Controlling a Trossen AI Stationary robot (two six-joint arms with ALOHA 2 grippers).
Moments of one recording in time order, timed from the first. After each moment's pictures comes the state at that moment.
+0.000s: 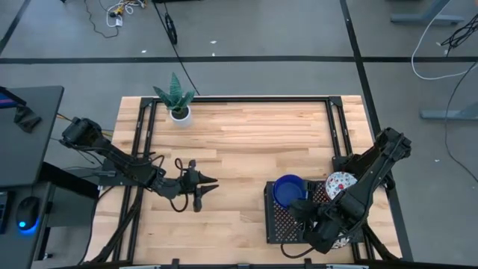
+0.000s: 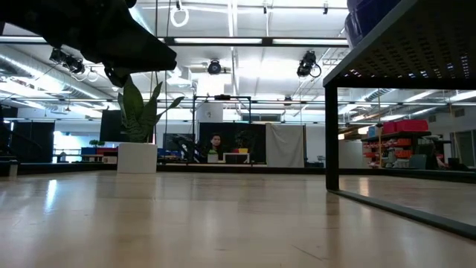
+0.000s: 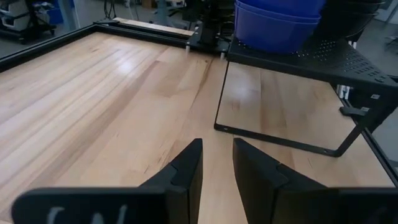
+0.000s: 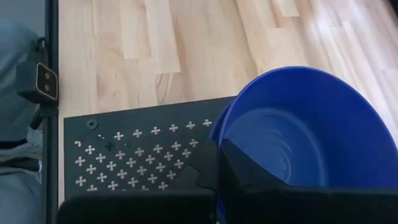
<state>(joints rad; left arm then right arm) -0.52 1.32 0.47 0.53 -0.67 -0.38 0.82 1.62 1.53 -1.18 0.58 0.87</state>
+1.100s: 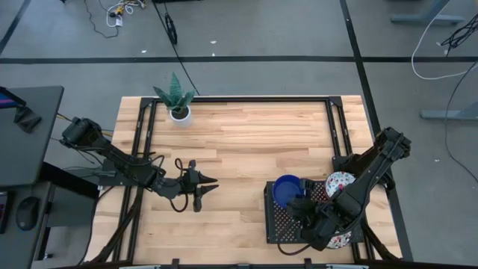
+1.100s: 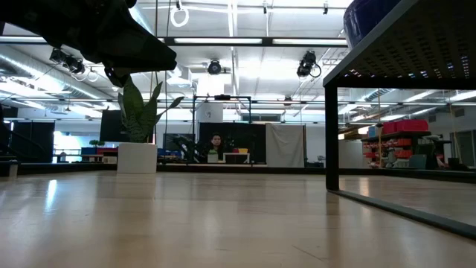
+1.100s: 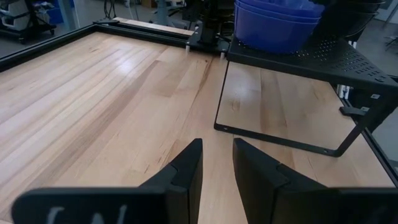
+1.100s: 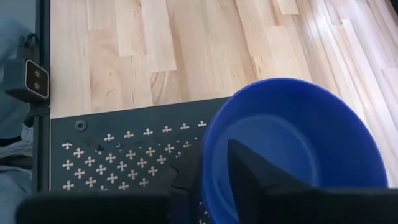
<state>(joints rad) -0.52 1.32 0.47 0.53 -0.67 -0.38 0.80 1.62 1.50 -1.14 0.56 0.83</state>
